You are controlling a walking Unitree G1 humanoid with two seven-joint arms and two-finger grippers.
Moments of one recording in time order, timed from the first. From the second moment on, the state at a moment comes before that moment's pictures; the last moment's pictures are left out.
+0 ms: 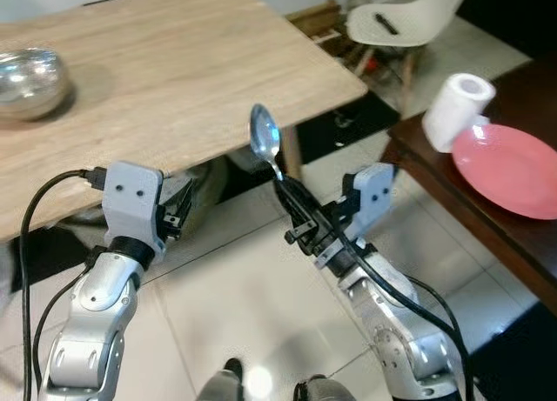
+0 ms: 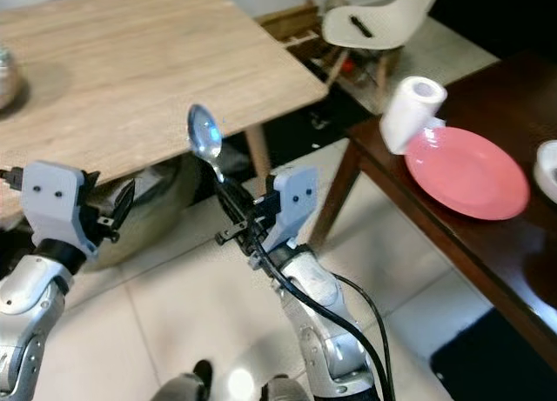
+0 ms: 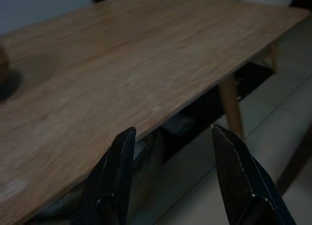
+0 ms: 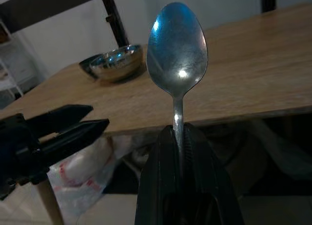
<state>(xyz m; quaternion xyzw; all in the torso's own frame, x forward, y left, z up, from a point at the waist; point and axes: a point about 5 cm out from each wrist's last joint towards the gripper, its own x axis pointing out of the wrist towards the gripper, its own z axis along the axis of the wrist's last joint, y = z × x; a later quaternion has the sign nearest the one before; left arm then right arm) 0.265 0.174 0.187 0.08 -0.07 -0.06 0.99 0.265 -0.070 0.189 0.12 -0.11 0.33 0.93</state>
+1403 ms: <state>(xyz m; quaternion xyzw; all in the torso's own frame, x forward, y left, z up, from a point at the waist) 0.280 0.164 0.188 0.10 -0.06 -0.05 0.99 0.285 -0.101 0.189 0.15 -0.11 0.20 0.96</state>
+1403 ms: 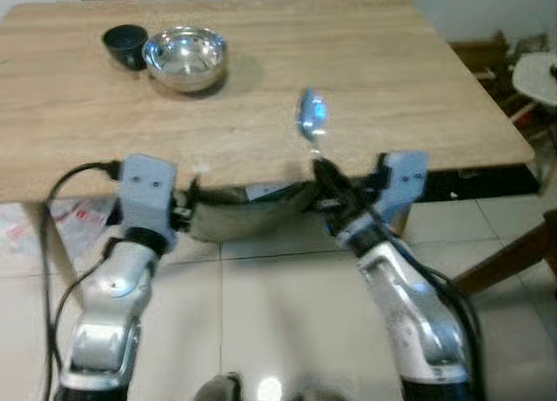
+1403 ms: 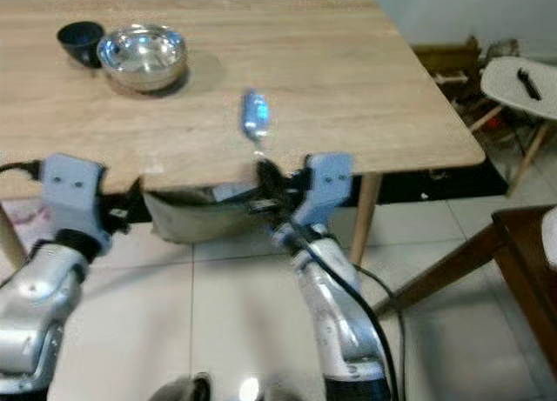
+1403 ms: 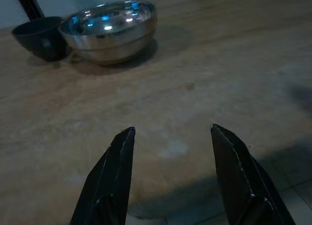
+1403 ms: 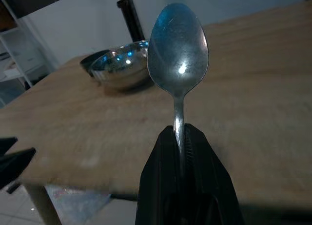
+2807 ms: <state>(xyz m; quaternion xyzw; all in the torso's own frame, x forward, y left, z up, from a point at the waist) 0.245 0.195 0.223 0.15 -0.05 -0.29 0.94 0.323 -0.046 0.186 0.14 0.03 0.21 0.97</state>
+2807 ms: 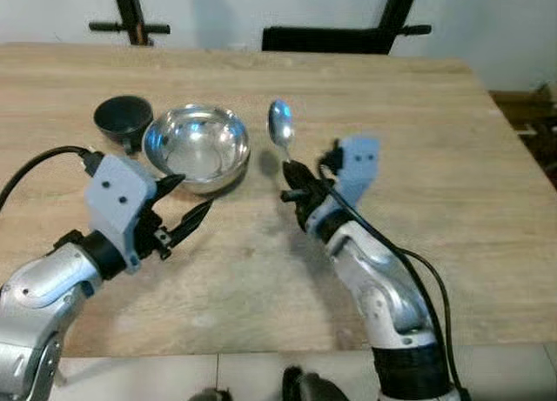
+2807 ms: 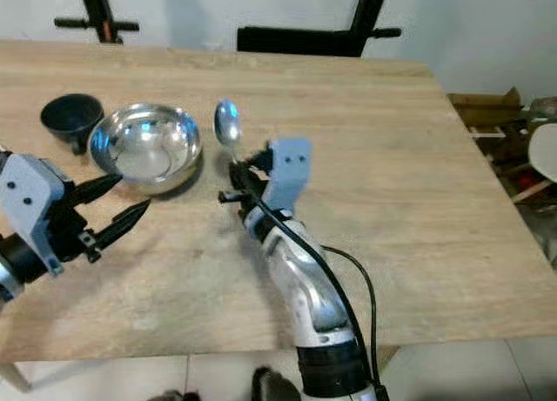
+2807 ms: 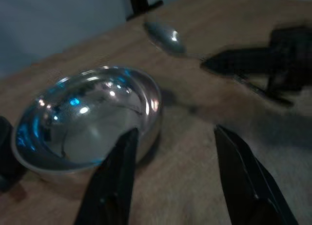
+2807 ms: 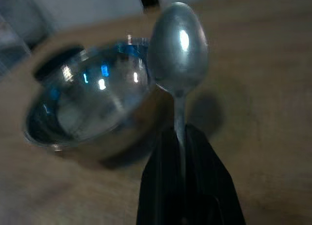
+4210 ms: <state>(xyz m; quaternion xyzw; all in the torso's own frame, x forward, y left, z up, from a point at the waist) 0.228 0.203 0.203 0.14 0.04 -0.32 0.93 0.382 -0.050 0.182 0.16 0.05 0.09 0.98</state>
